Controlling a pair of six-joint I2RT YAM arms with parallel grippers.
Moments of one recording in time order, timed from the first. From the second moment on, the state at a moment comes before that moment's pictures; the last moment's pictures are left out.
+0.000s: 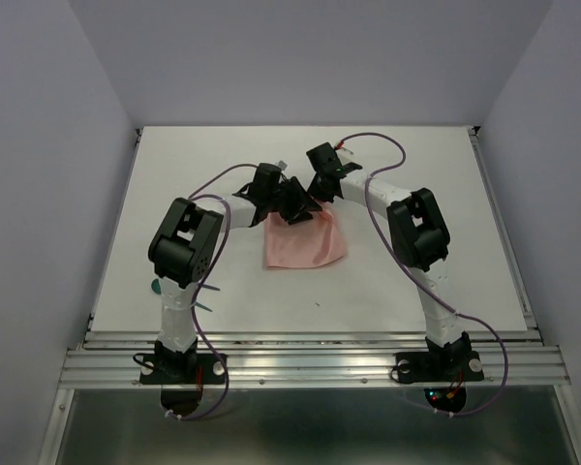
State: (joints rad) left arm -0.49 2.02 1.24 0.14 0.45 -1.02; right arm 0.53 2.30 1.82 -0.45 0.29 0.90
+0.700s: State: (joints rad) left arm -0.49 2.11 1.24 0.22 0.44 -1.11; right arm 0.54 2.30 1.84 -0.46 0.30 0.90
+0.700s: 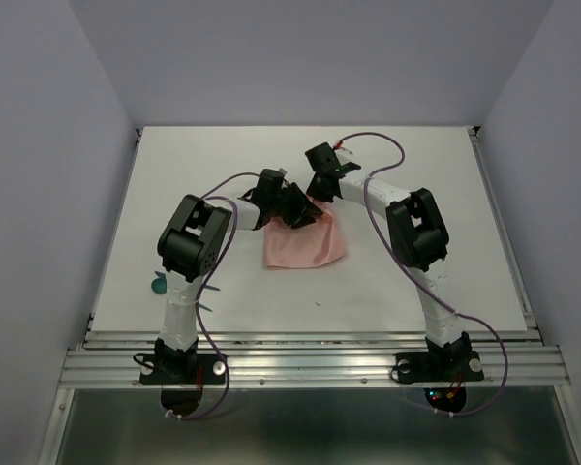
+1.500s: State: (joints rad) left arm -0.49 2.11 1.20 0.31 0.40 -1.12; right arm 0.54 2.31 1.84 -0.46 0.30 0.90
